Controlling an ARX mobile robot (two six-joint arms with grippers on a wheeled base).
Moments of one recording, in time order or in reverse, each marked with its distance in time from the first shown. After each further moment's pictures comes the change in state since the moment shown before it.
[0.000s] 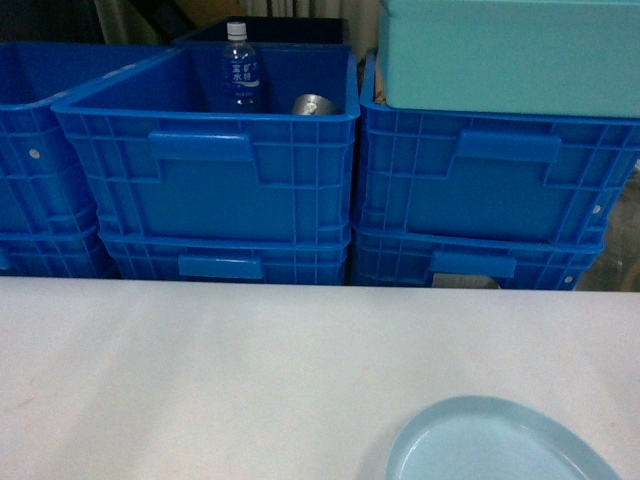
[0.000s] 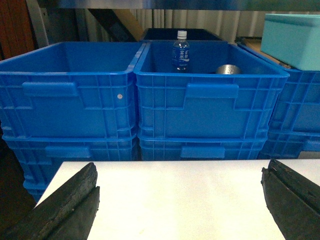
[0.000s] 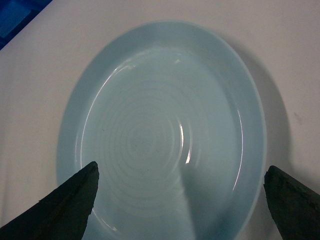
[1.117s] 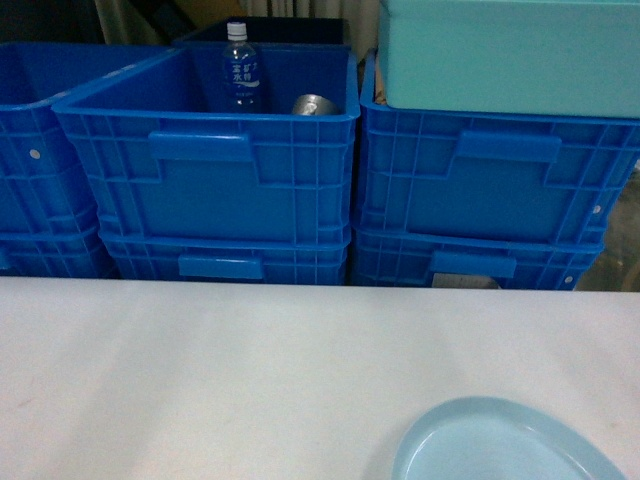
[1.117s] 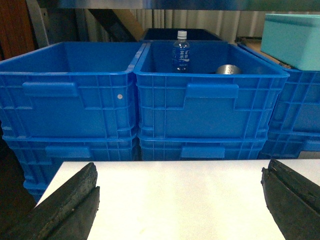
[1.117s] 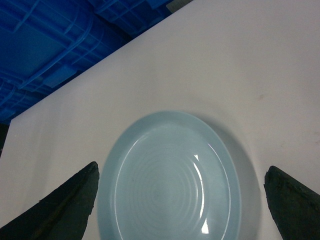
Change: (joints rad) left arm 0.000 0.000 0.000 0.000 0.000 0.000; right arm -0.283 -0.413 0.095 -0.432 -0.232 -0.133
